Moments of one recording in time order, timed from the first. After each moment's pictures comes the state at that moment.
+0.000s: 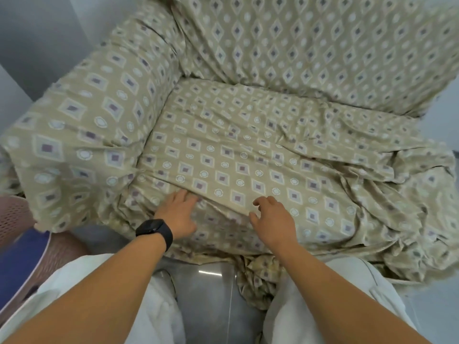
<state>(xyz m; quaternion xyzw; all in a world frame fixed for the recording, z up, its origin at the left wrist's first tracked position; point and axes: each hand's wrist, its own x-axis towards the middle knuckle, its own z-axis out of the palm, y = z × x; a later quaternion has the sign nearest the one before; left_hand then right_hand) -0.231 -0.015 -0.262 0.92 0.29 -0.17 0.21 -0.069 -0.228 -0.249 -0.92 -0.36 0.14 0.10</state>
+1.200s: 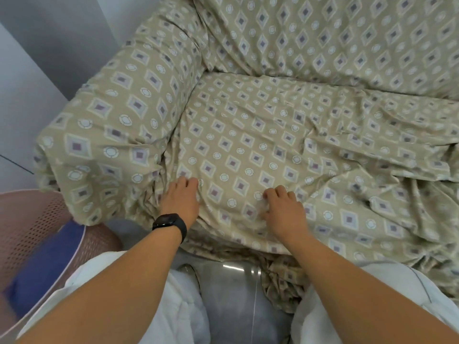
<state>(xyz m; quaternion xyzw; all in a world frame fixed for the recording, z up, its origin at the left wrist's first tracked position) -0.246 0.017 -0.277 0.91 0.40 -0.05 0.10 -0.066 -0.184 -0.276 -0.90 -0.41 0.11 0.05</state>
